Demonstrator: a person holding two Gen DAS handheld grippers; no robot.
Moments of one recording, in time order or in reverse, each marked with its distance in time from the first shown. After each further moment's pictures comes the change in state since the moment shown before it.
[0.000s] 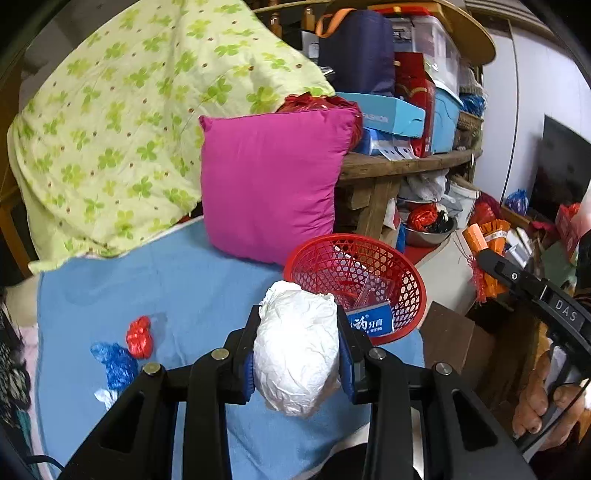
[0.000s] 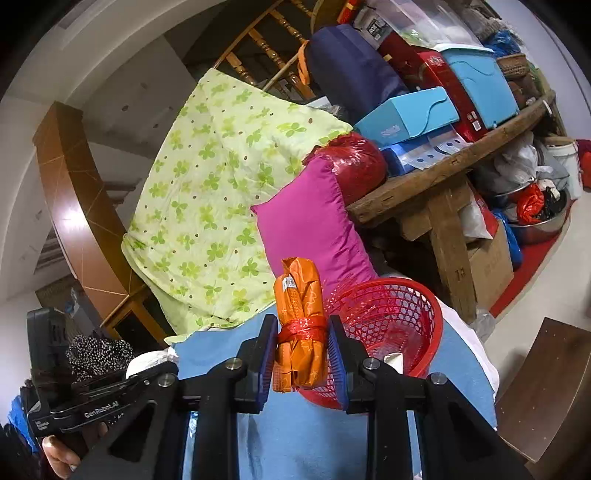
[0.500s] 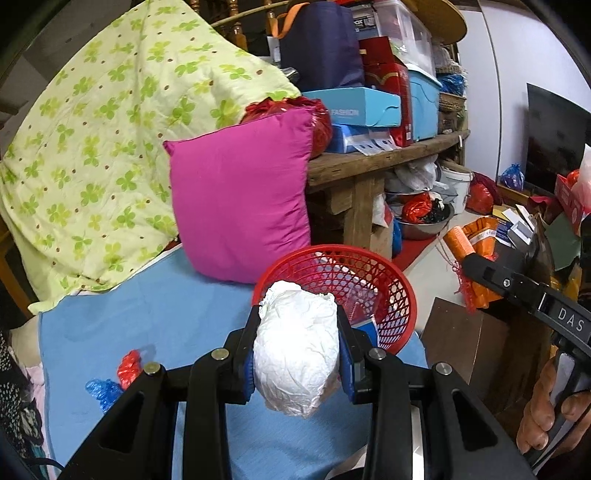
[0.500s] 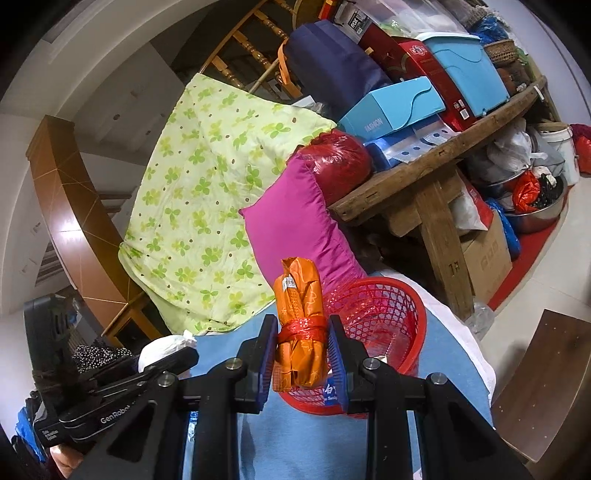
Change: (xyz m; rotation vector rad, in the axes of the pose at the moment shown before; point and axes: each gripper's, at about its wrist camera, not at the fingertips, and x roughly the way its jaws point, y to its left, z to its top) left arm 0.033 -0.052 0.018 0.115 -0.026 -0.001; right arm 0.007 -0.031 0.005 0.042 0.009 0.002
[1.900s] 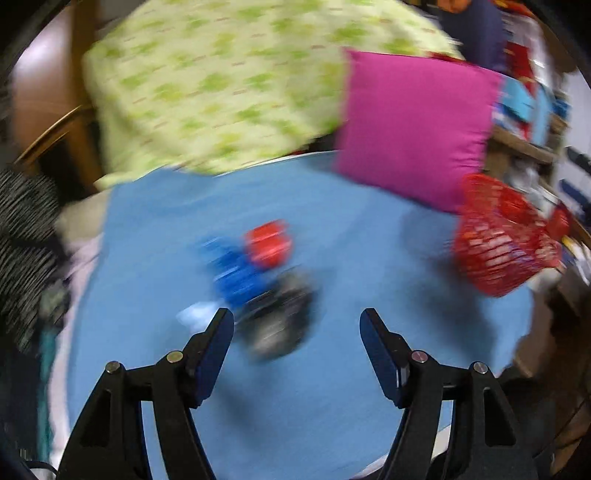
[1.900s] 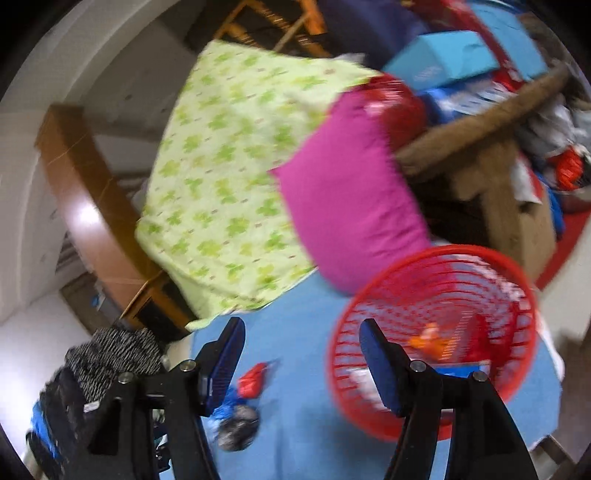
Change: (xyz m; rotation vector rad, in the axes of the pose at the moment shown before) left arm -0.042 0.237 -0.190 -0.334 0.183 0.296; right arm 0.109 0.082 -0.029 -0.043 0.135 0.155
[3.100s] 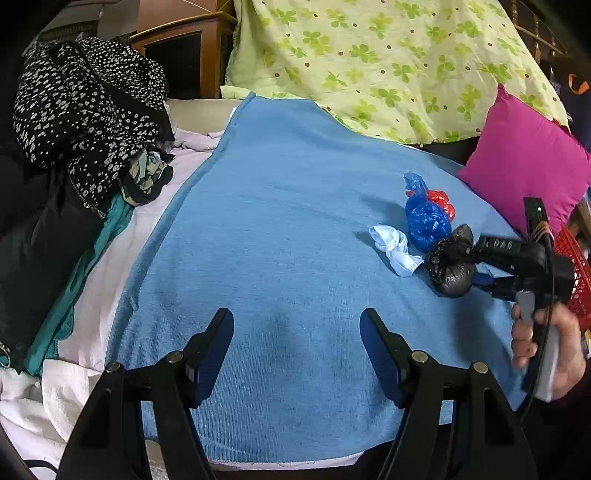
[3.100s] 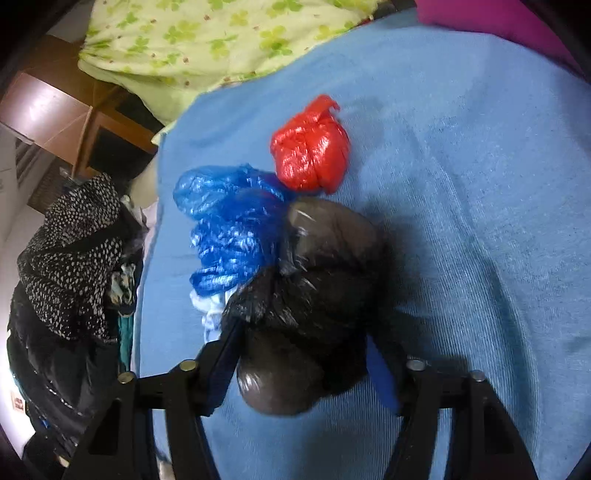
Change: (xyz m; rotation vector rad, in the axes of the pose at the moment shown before) left arm 0.006 0.172 -0.092 -0.339 0.072 0.092; right arm 0.318 0.106 -0.236 0.022 0.691 -0.084
